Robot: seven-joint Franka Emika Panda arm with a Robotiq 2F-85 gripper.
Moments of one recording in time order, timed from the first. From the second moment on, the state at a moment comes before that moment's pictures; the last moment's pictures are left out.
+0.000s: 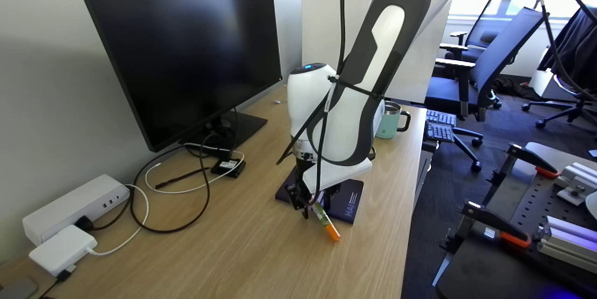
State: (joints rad) arm 0.57 0.83 0.00 -2.03 0.14 2.79 0.64
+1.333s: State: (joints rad) arm 0.63 0.56 -0.12 -2.19 0.05 2.74 0.73
